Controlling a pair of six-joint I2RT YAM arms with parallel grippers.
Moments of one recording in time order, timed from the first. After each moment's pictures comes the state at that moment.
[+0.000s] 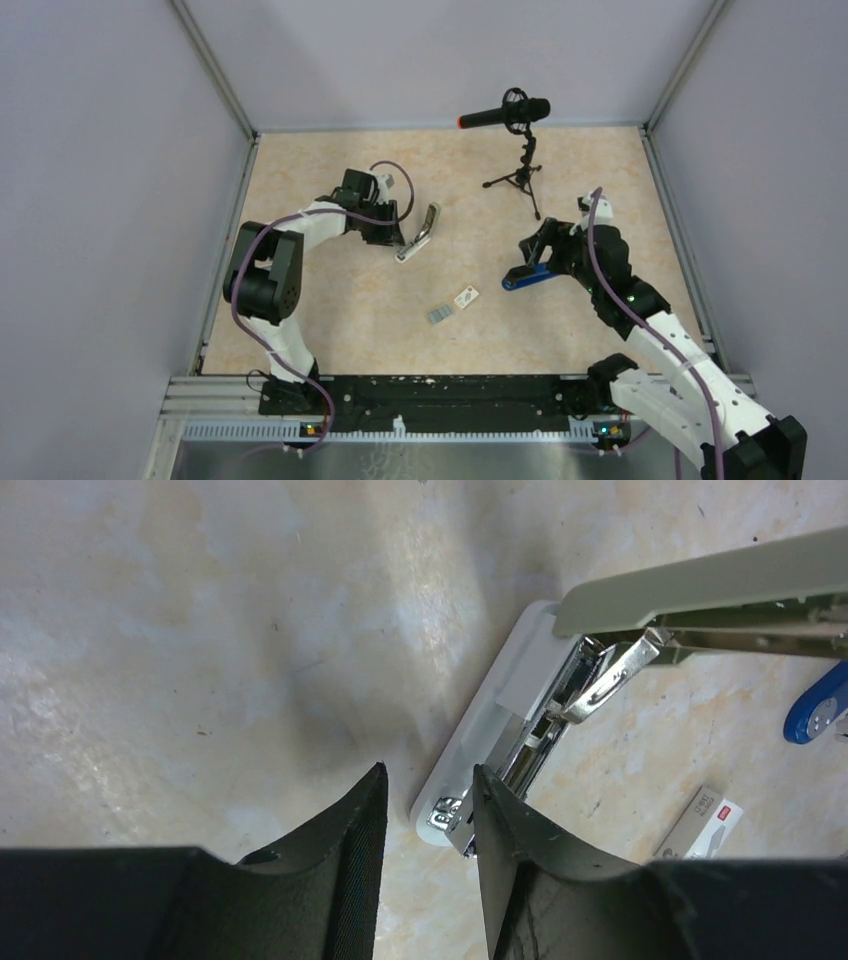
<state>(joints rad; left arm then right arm) -0.28 1.83 1.14 -0.31 0.37 -0.26 0.44 0.75 0.60 -0.27 0.10 0.49</state>
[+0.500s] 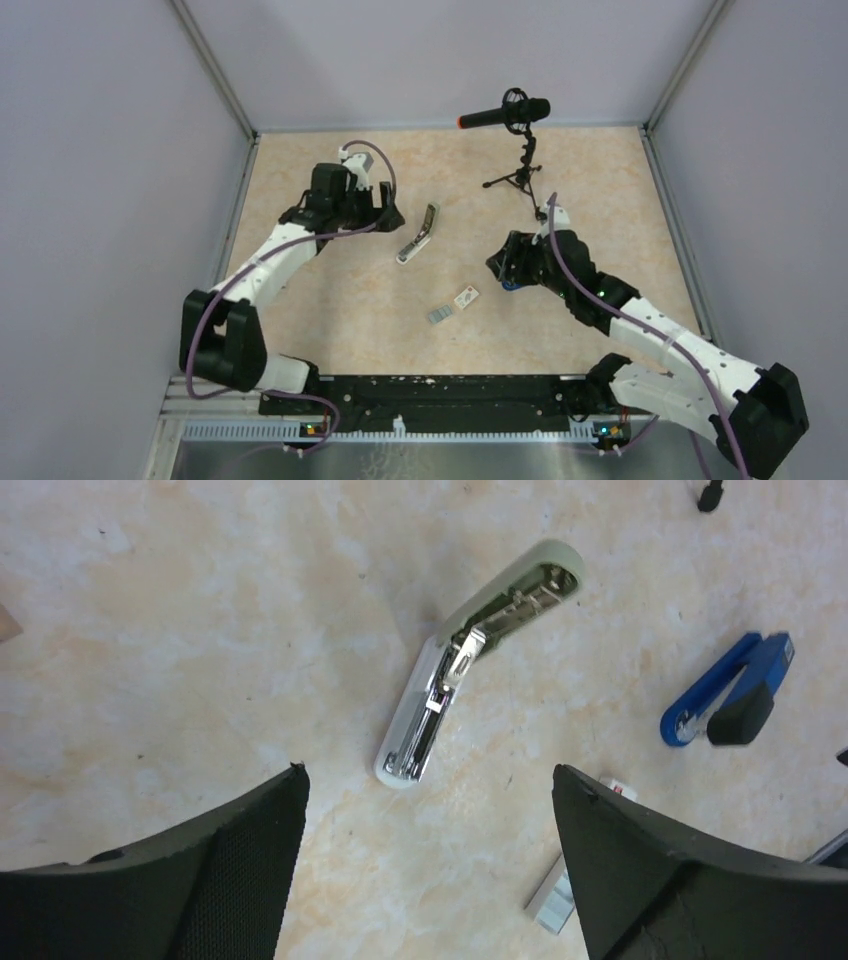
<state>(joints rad) -0.28 1.45 1.04 -0.30 0.31 -0.28 0.64 0.89 0.60 -0.20 0.08 0.60</state>
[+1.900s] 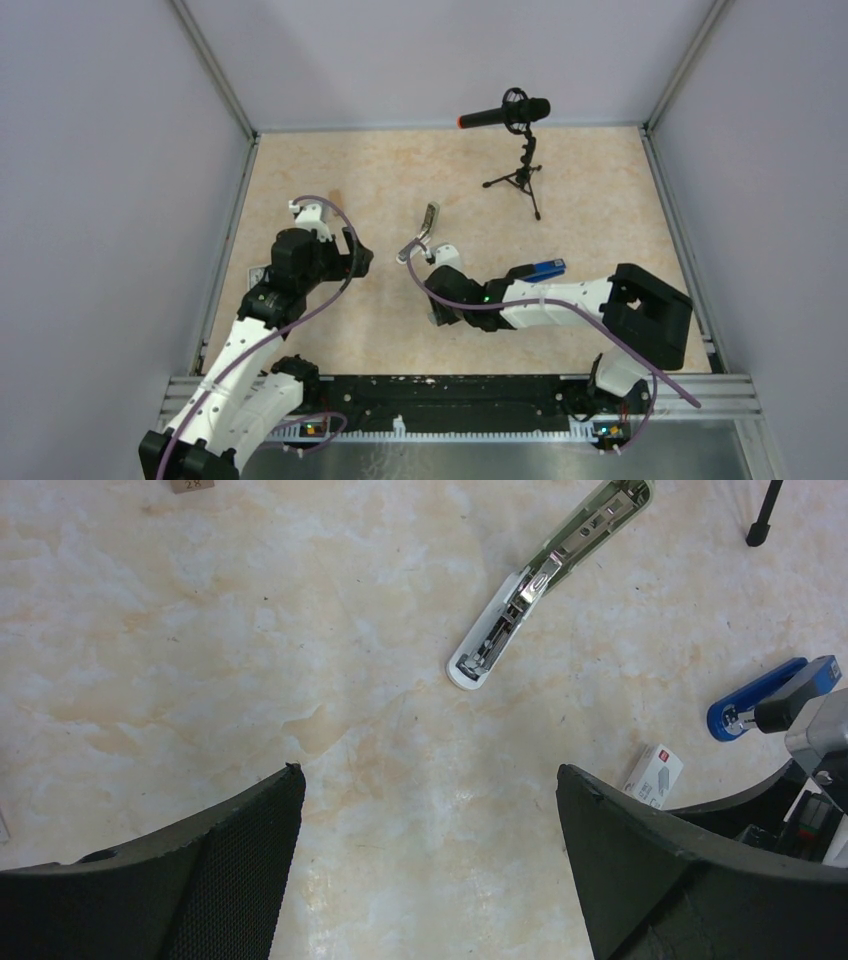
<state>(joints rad) -0.28 0.76 0.62 -0.36 0.07 -0.37 1.15 1.60 0.87 -0.17 0.34 0.59</state>
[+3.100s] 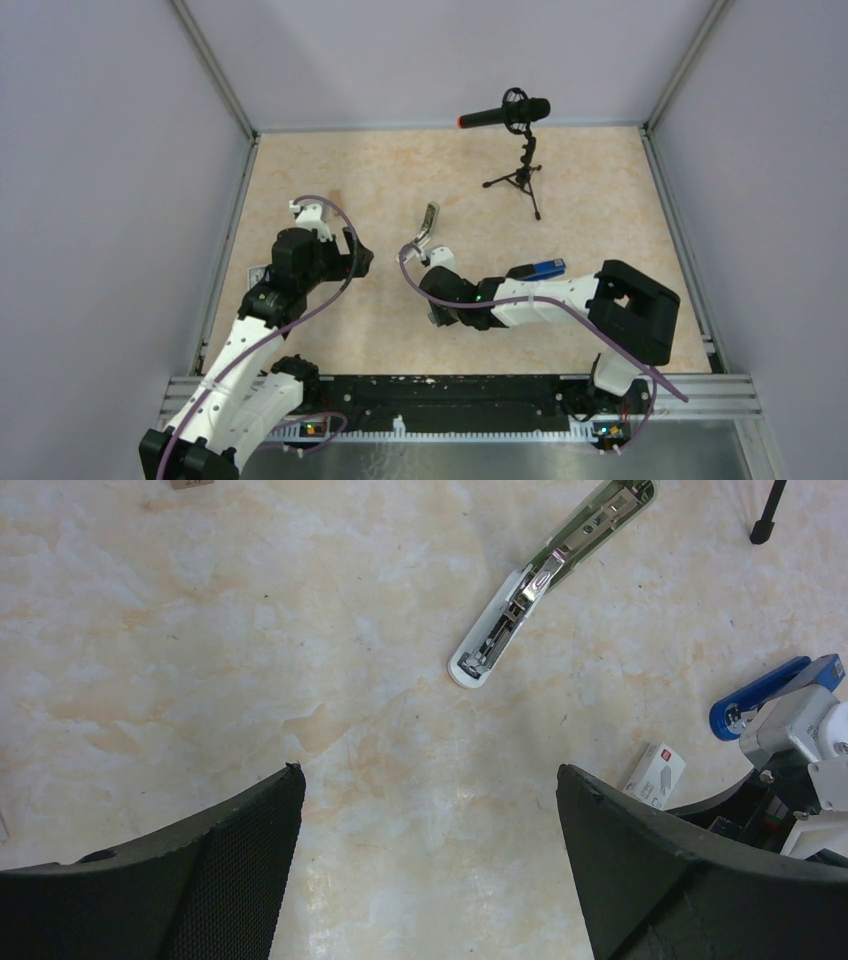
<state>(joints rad) -0.28 0.76 0.62 -0.36 0.07 -0.37 1.15 1.66 0.91 -0.19 0.33 0.58</state>
